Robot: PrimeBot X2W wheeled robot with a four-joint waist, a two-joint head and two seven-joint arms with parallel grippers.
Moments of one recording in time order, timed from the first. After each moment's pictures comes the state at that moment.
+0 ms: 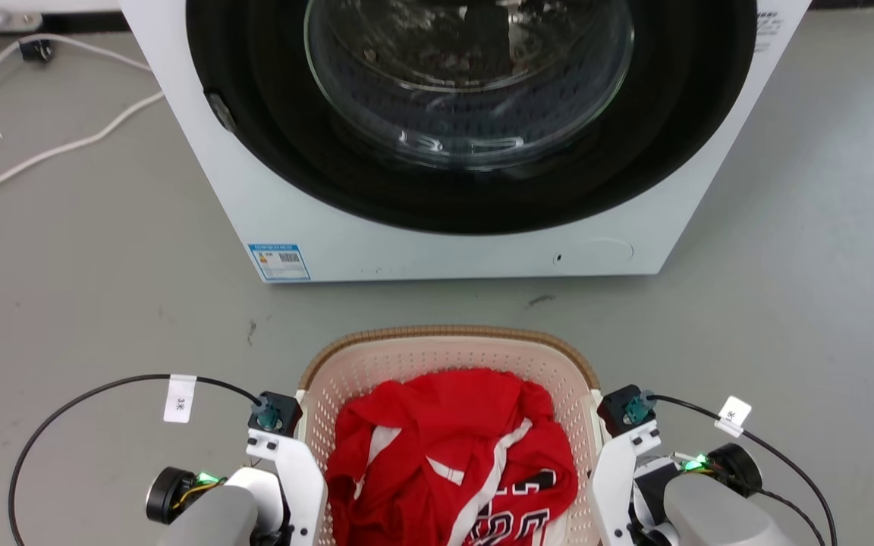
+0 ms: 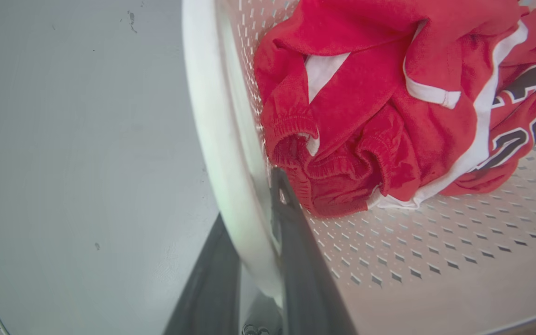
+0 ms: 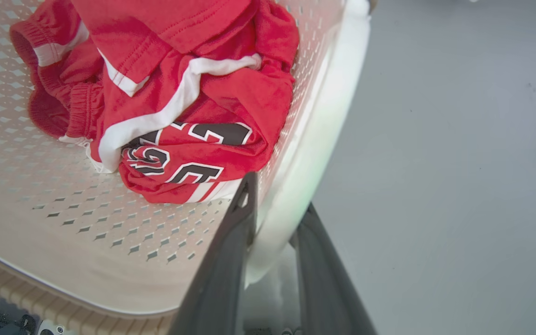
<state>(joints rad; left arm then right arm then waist) -0.61 0.20 -0.83 1.20 -0.69 -0.13 0.11 -0.63 -0.05 0.87 1.27 0.59 0.13 0.09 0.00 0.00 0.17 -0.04</state>
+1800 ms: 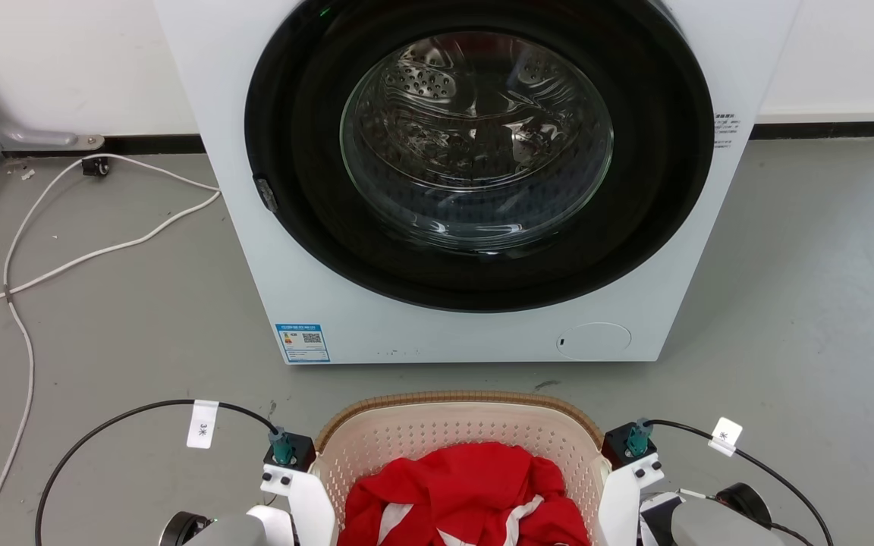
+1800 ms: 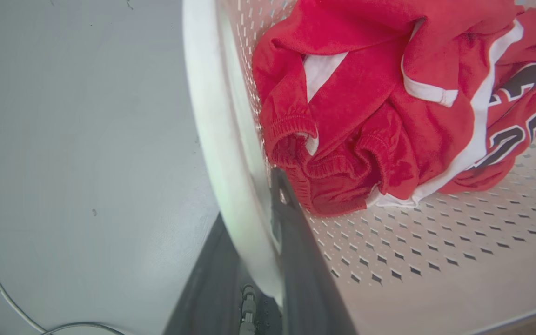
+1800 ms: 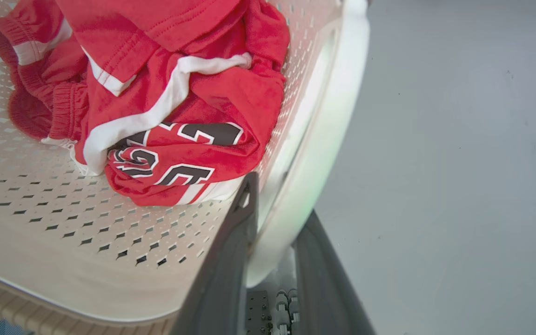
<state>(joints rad) -0.57 0.20 -1.07 1.19 -0.97 -0.13 0.27 -0.59 -0.09 1.07 1.26 0.82 0.13 0.26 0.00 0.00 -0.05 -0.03</state>
